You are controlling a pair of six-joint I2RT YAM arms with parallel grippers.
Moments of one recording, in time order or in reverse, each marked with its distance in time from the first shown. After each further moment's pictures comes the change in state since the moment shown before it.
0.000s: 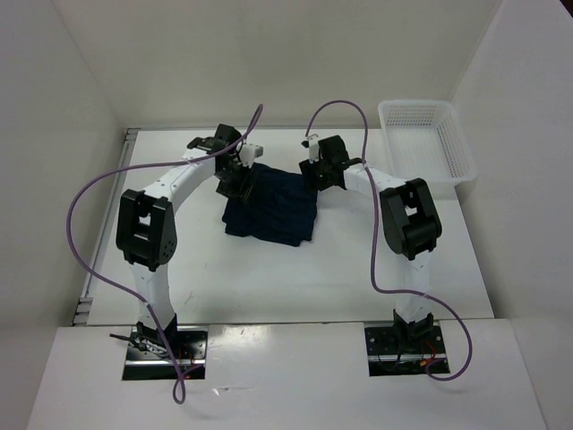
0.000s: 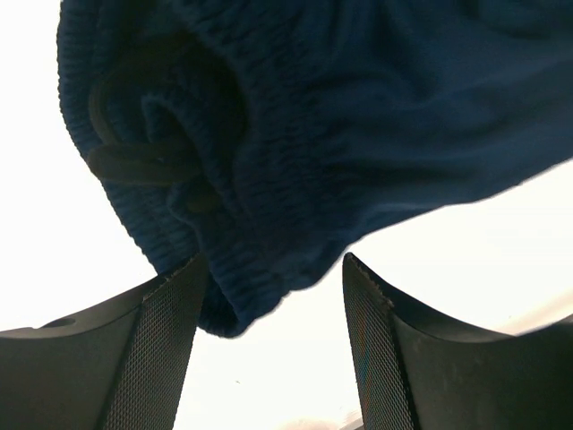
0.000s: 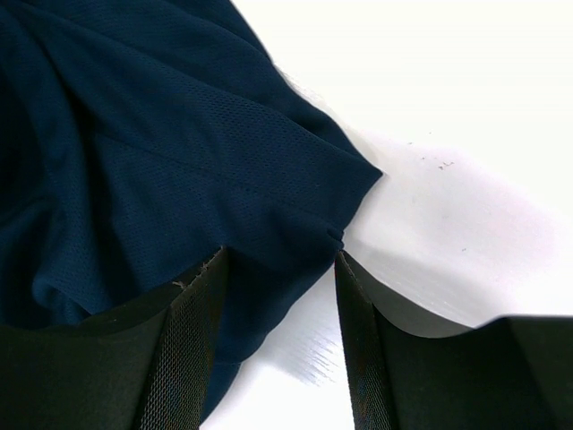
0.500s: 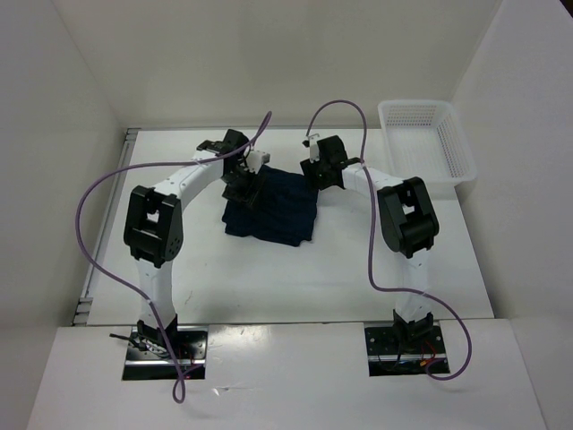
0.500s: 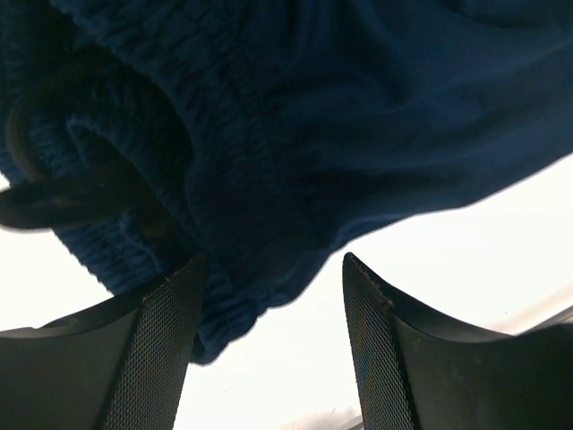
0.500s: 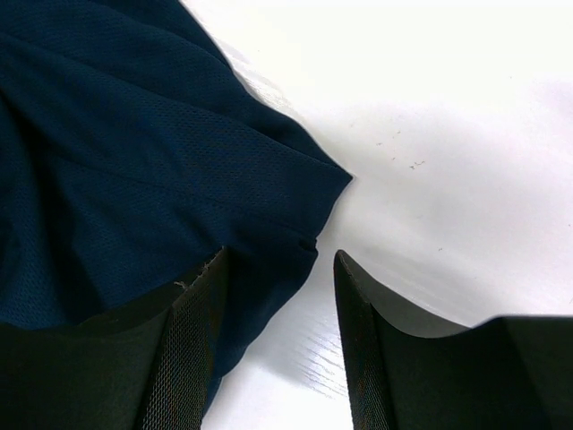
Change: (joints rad) left arm -0.037 0.035 0.013 -0.013 0.012 0.000; right arm 0.002 0.029 0.023 -0.001 0.068 0.014
